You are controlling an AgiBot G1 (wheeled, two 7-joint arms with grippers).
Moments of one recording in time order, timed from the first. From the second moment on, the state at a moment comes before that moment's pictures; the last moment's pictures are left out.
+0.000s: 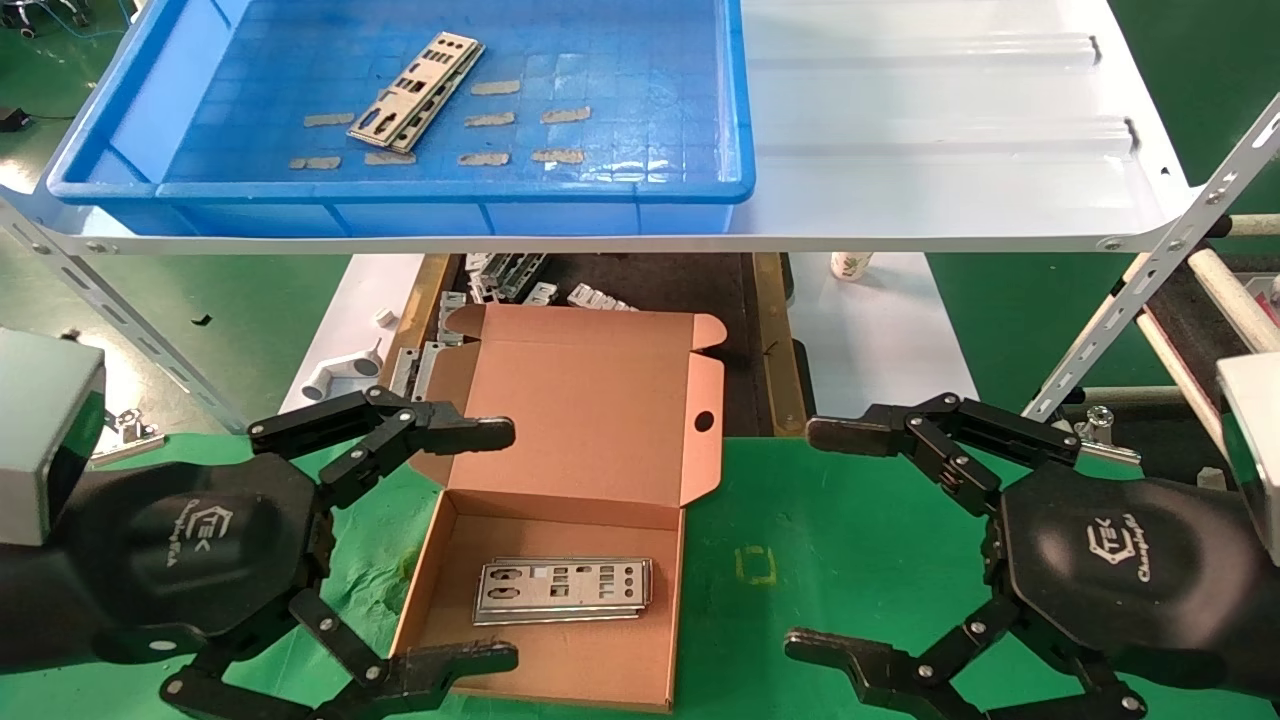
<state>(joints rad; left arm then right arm) -1.07 0.61 0.28 -1.28 0.73 1.50 -0.19 1.11 -0.56 -0.42 1.26 -0.64 -1.44 0.11</state>
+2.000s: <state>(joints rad) -1.84 1.08 0.49 -0.34 1.28 0.91 -0.19 1.11 -0.56 -0.42 1.26 -0.64 -1.44 0.11</state>
